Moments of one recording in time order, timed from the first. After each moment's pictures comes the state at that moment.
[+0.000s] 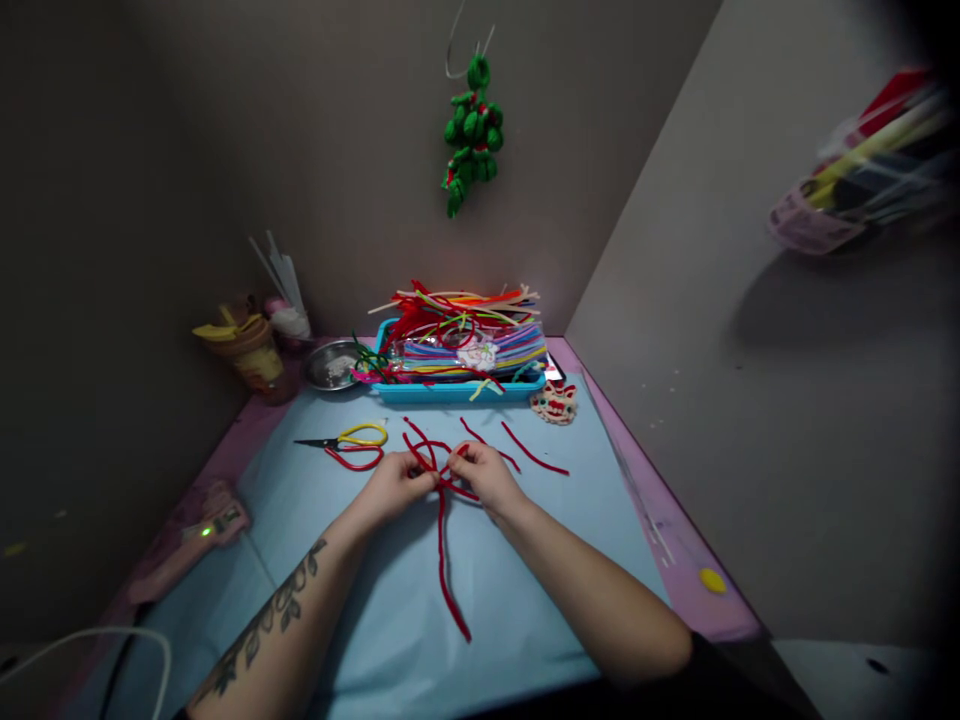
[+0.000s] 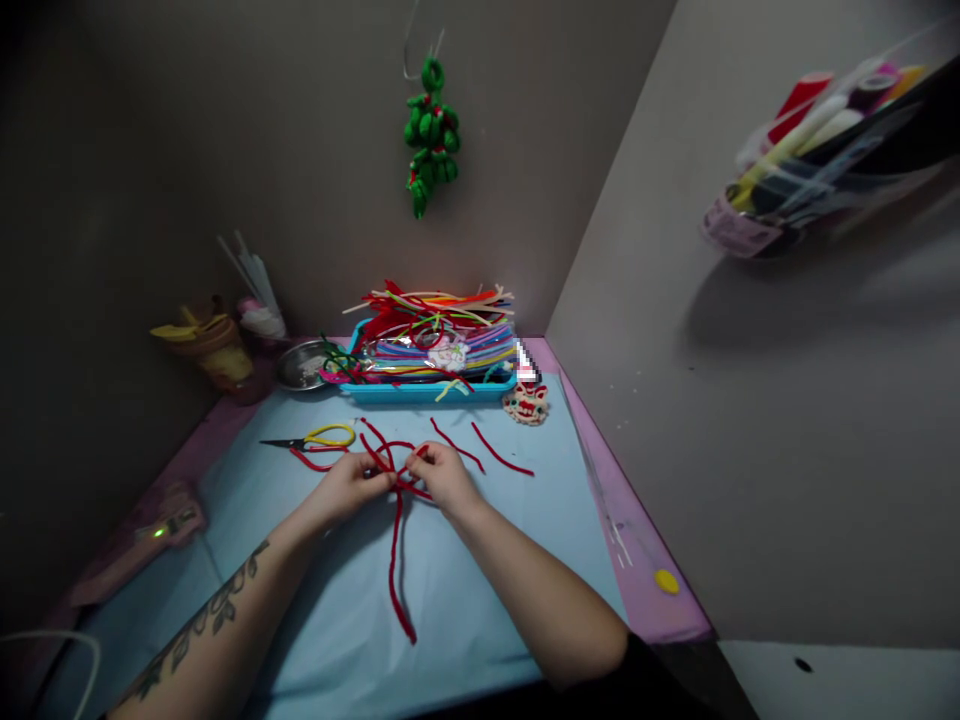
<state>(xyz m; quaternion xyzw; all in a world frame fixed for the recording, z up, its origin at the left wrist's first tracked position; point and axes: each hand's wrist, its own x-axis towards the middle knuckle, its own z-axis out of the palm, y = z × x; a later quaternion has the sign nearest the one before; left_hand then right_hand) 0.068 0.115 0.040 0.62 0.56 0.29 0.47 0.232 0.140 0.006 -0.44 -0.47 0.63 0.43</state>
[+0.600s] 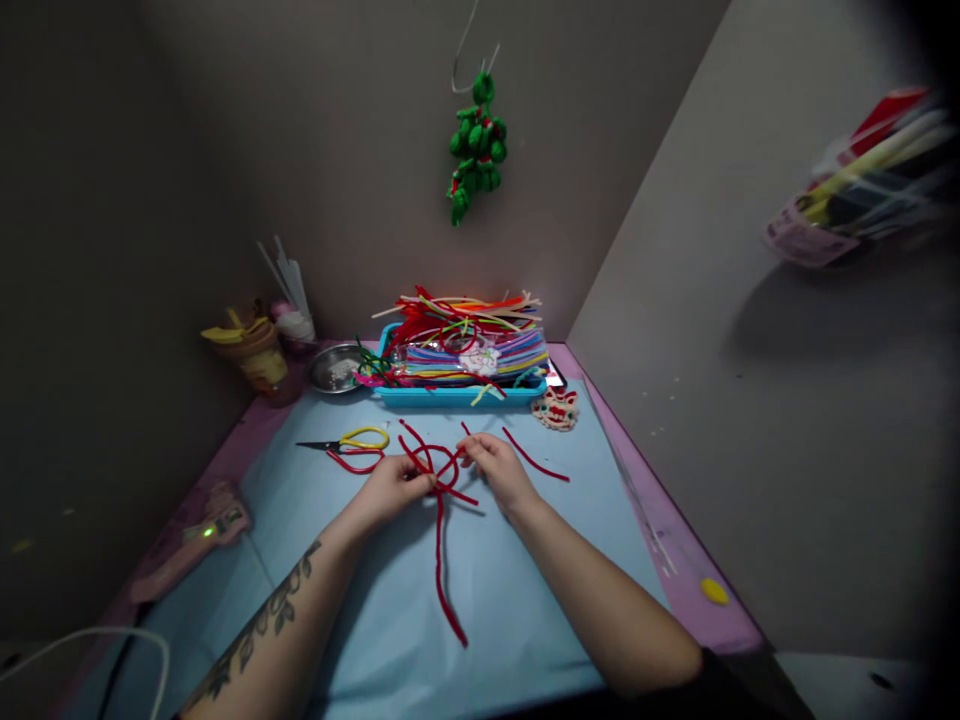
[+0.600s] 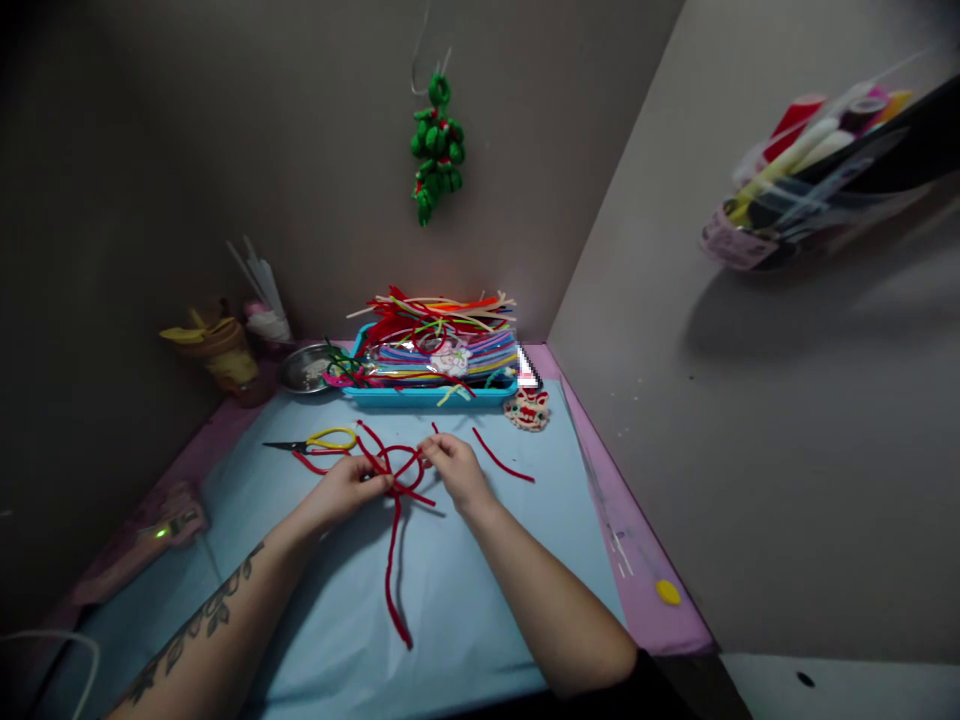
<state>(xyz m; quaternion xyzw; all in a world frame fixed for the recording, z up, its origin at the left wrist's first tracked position) 0.068 0.112 0.052 0.59 0.58 0.31 0.48 0.249 0.151 0.017 -0.45 -0.52 0.57 0.45</state>
